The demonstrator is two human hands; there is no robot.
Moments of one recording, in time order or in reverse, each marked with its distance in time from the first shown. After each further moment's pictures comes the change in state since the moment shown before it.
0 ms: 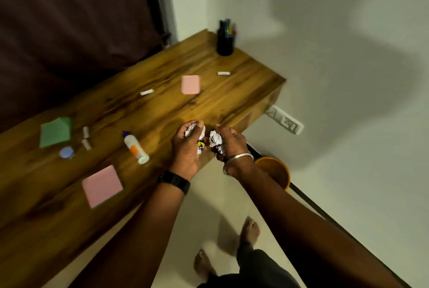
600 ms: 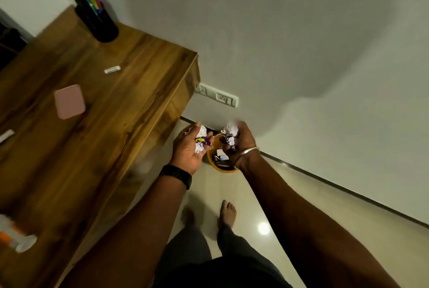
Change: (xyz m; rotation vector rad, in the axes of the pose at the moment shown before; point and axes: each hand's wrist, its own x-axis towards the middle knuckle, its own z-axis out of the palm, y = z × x) left_hand 0.087 -0.202 0.182 0.042 -0.185 -0.561; right_hand 0.142 -0.026 -0.259 0.563 0.316 0.251
